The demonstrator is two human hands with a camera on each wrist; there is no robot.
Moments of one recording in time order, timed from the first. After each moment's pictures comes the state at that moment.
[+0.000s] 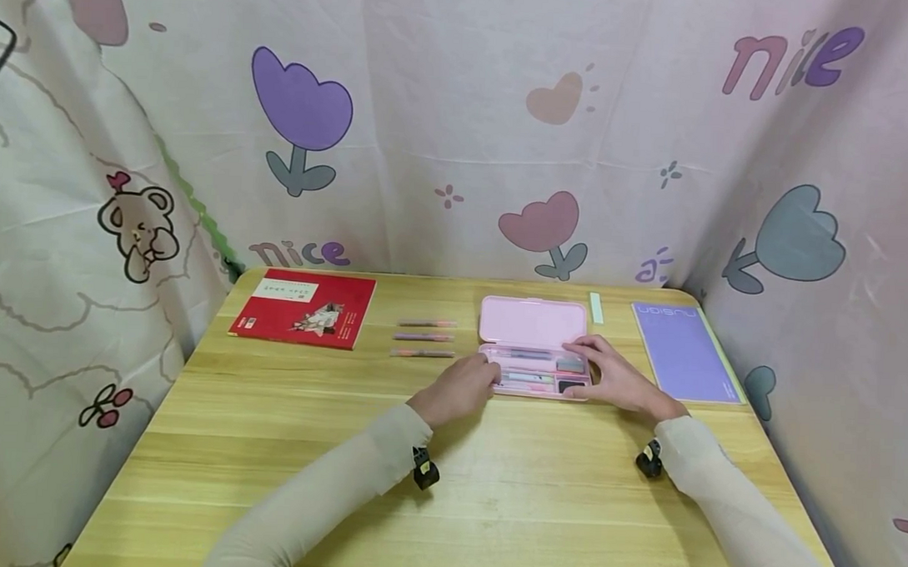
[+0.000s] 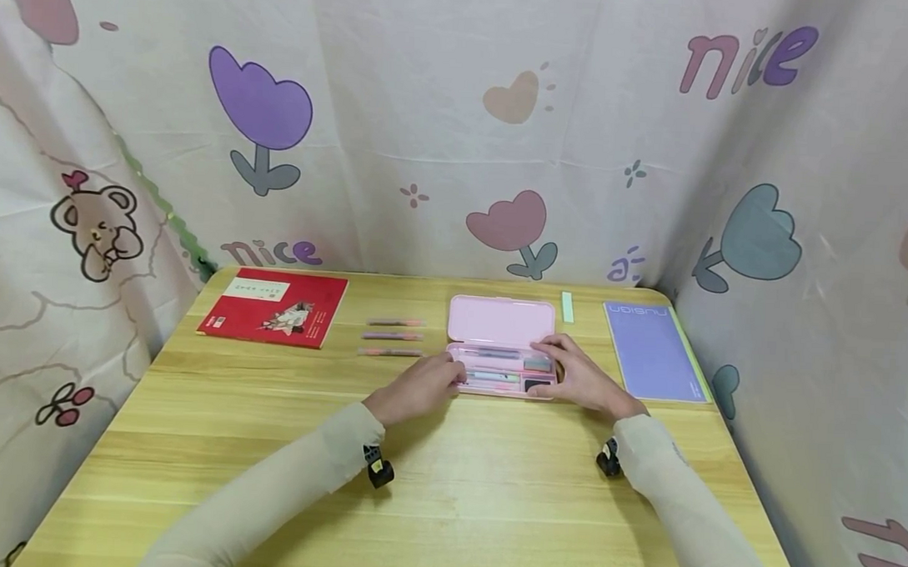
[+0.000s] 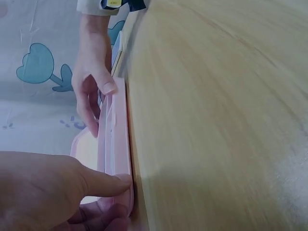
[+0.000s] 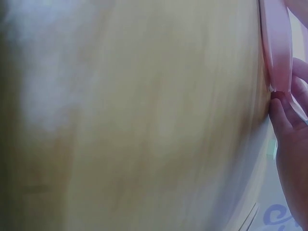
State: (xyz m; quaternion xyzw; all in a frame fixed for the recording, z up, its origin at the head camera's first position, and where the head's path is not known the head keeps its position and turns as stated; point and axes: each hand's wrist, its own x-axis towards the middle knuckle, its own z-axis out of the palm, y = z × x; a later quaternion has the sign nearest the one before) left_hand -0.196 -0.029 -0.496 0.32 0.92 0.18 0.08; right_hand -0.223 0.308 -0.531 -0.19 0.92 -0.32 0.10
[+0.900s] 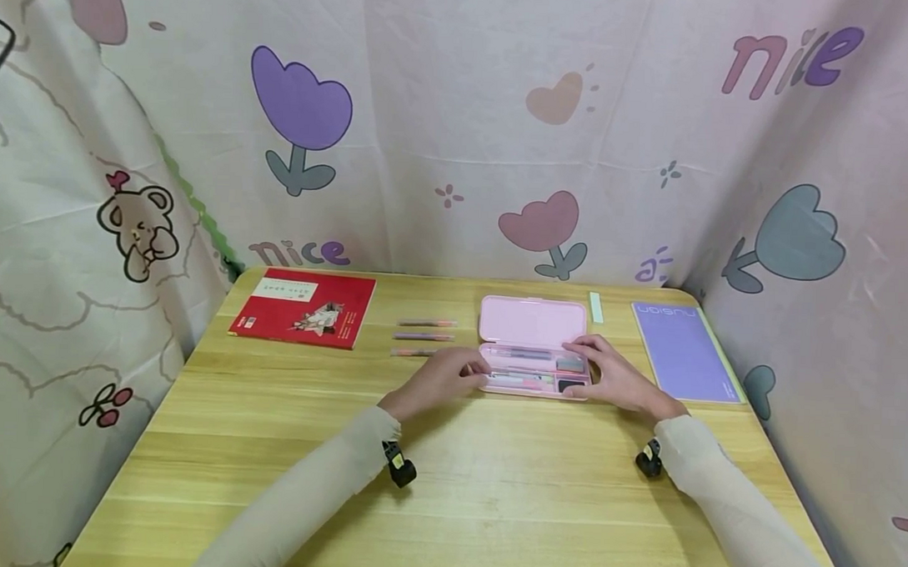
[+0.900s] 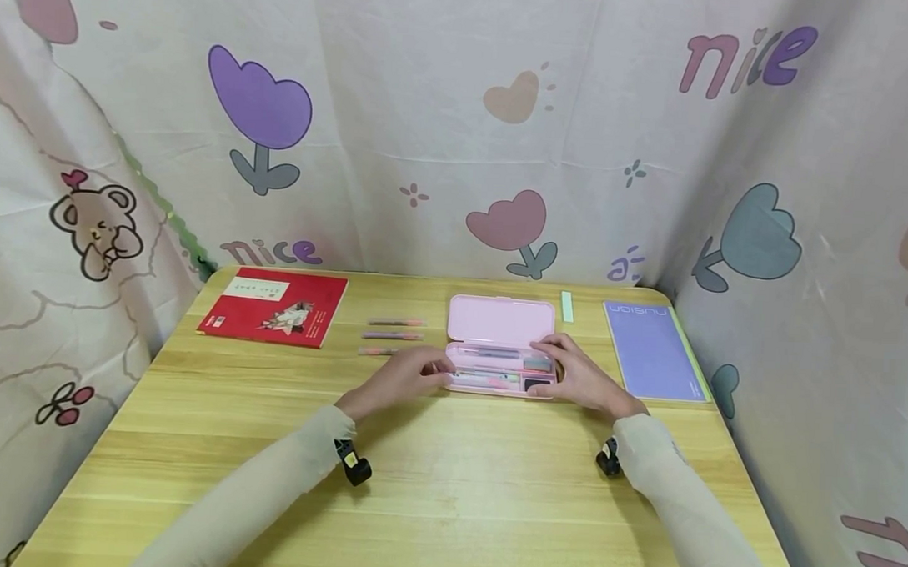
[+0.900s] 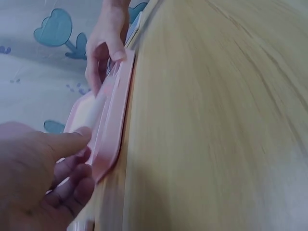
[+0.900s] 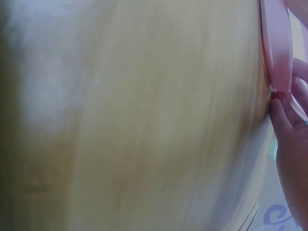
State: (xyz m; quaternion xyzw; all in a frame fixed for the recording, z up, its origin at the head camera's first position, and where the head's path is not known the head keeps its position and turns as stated) left_hand -0.216 -0.064 -0.517 0.27 0.88 0.37 0.10; right_hand -0.222 0.307 -0.530 -0.19 0.92 -0.32 0.10
